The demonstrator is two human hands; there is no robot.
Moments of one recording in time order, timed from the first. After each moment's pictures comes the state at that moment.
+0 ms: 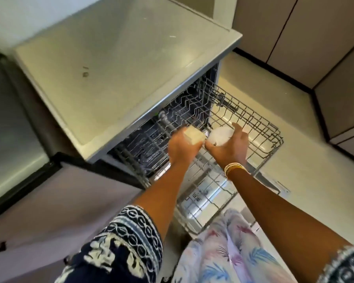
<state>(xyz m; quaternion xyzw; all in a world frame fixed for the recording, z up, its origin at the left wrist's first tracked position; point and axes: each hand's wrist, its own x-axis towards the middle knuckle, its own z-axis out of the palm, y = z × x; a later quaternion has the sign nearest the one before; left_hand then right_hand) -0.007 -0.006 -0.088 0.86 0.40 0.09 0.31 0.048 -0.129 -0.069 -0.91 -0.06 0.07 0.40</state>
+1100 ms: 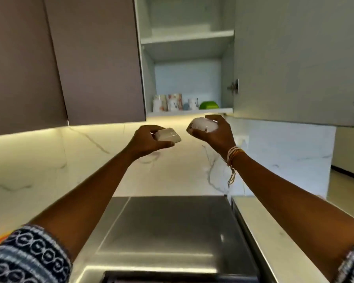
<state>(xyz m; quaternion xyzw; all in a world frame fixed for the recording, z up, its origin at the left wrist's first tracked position) -0.595 0.196 0.520 0.79 0.40 0.45 0.13 -0.363 0.153 0.510 -0.47 -0.57 0.12 0.66</state>
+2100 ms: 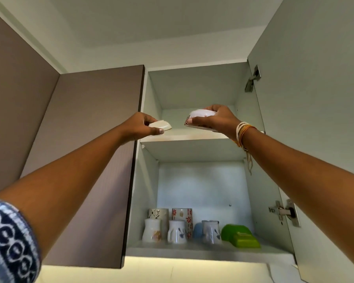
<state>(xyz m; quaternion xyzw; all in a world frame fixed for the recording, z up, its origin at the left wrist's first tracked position) -0.574 0.424 0.866 0.80 0.32 0.51 -0.07 -0.314 0.395 0.875 -0.33 -0.72 -0.05 0.61</state>
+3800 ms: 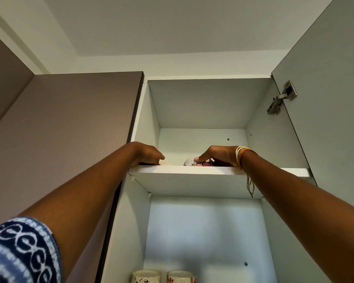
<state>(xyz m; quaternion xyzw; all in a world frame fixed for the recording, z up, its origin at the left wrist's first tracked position) -0.541 0.561 0.959 0.78 0.53 0.32 0.03 -0.321 0.518 0.963 -0.57 -0.75 0.03 0.34</state>
